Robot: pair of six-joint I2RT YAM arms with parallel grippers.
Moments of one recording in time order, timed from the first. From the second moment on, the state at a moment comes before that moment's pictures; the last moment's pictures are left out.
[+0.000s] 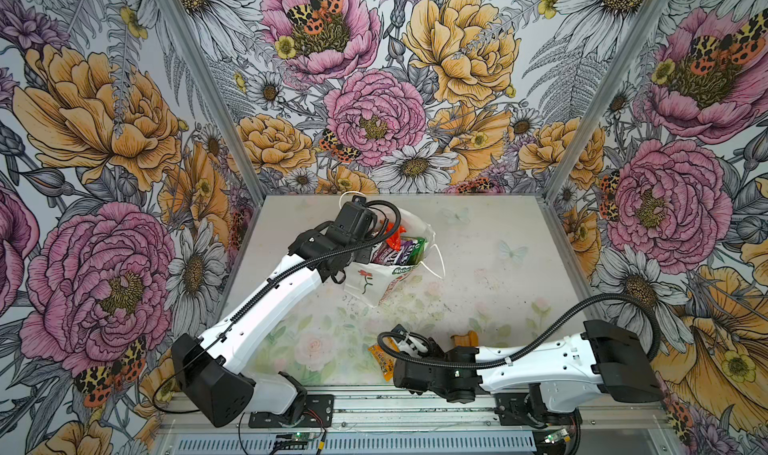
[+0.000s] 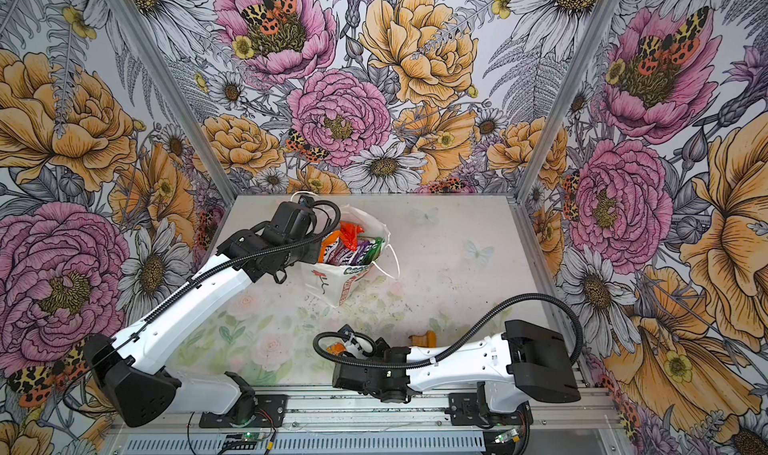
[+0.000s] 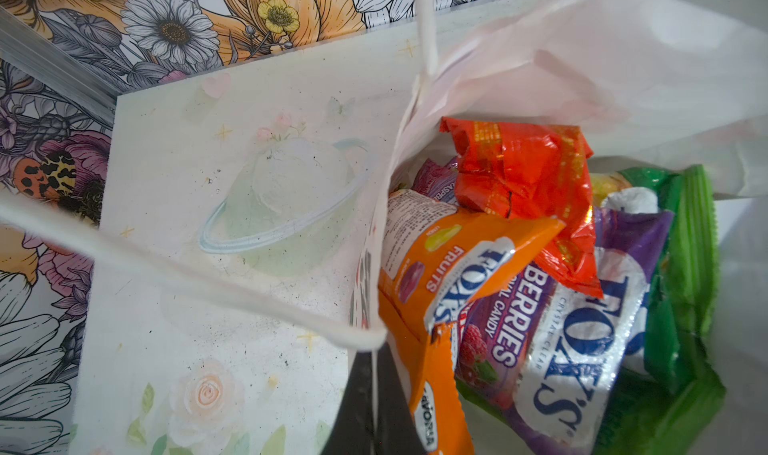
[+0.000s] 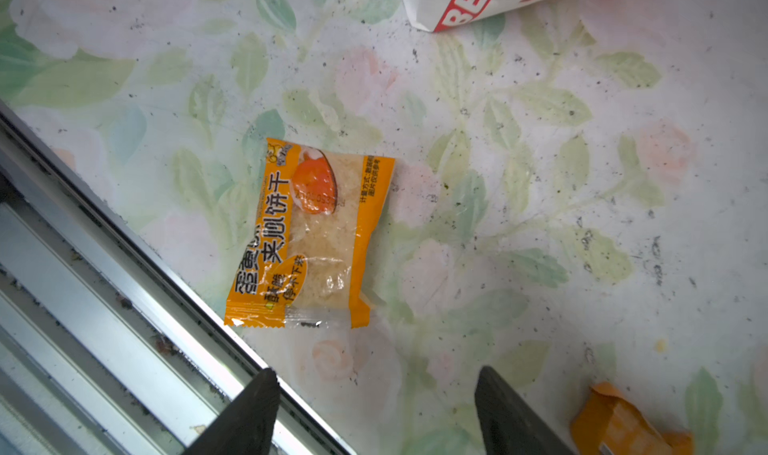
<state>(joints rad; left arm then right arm) -0.62 1.37 1.42 -0.90 -0.38 -0.25 1.47 1.51 0.90 -0.58 0.43 0.63</state>
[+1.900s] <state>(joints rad) -0.62 1.37 1.42 -0.90 -0.38 -0.24 1.12 1.47 0.81 -0.52 0.19 0.82</state>
